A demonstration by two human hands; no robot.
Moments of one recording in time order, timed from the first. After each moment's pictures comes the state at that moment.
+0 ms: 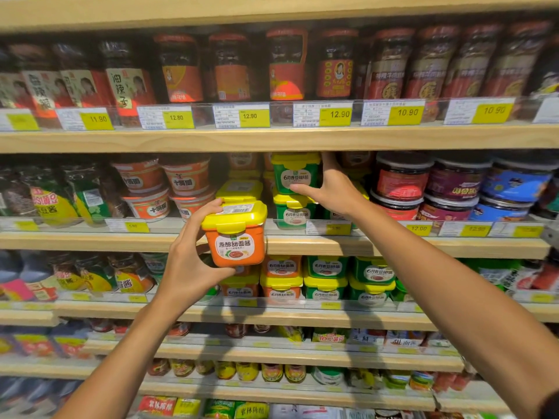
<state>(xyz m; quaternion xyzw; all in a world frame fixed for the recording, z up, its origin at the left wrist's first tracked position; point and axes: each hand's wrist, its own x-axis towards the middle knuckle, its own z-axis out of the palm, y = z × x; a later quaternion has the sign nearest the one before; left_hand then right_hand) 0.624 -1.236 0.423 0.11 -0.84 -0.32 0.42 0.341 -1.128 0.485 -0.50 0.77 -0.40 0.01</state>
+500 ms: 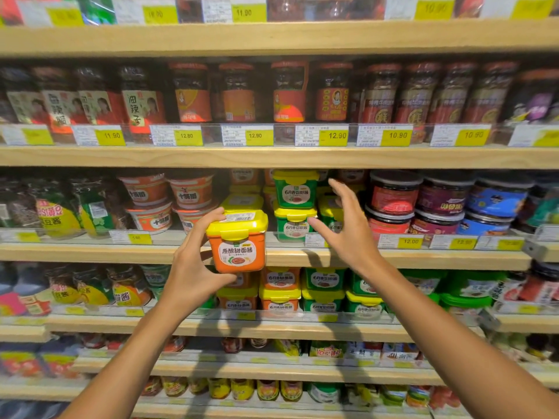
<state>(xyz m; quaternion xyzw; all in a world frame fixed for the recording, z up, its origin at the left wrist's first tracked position) 0.627 -1.242 0.427 0.10 -0.83 -0.34 0.42 0.384 -1.073 0.447 -0.49 0.72 -0.48 -0.13</state>
